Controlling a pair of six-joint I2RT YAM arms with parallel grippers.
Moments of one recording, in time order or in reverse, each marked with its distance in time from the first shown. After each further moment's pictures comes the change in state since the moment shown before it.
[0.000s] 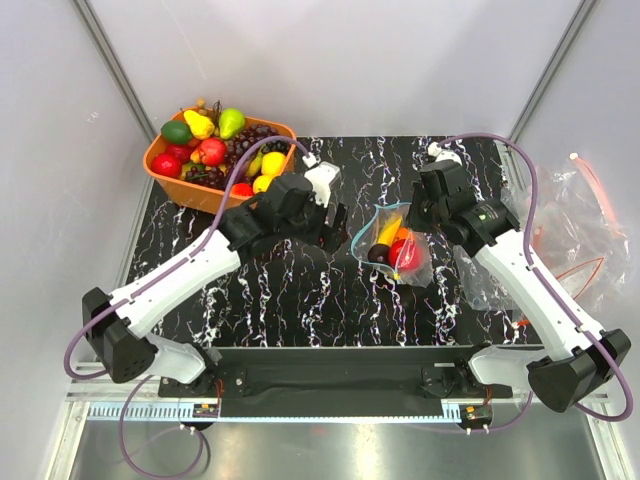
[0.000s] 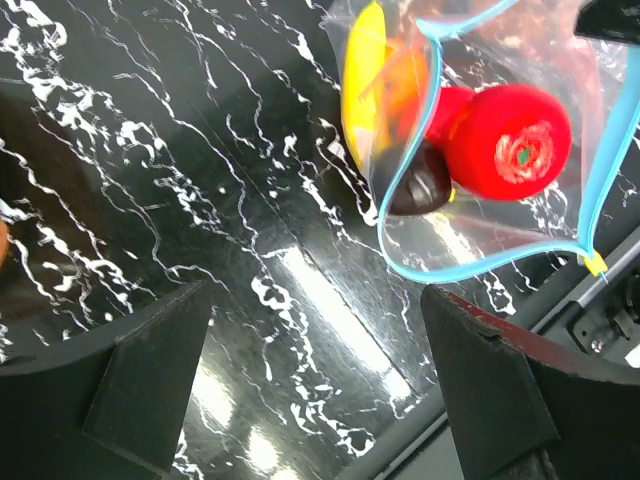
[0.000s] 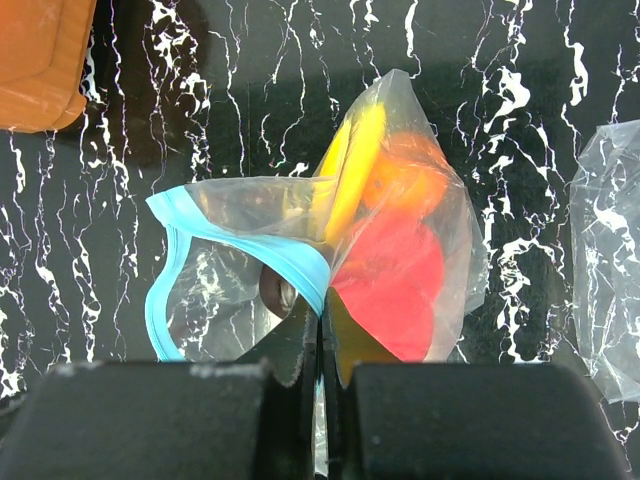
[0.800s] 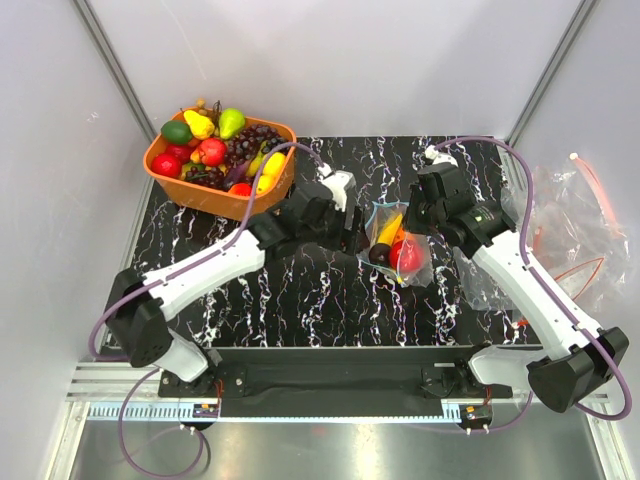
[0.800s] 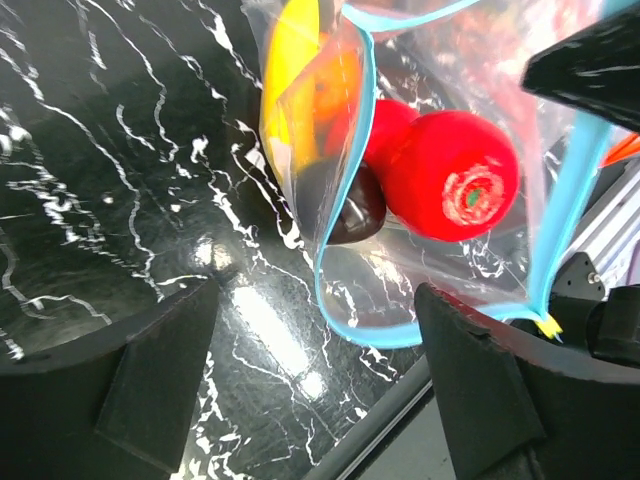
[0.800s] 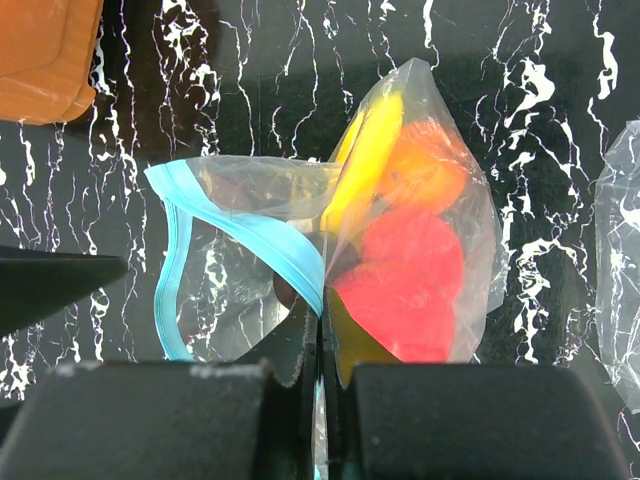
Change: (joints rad) left arm -0.037 0.103 -0.089 0.217 0.080 -0.202; right arm 0.000 0.000 -0.039 0.040 -0.032 0.012
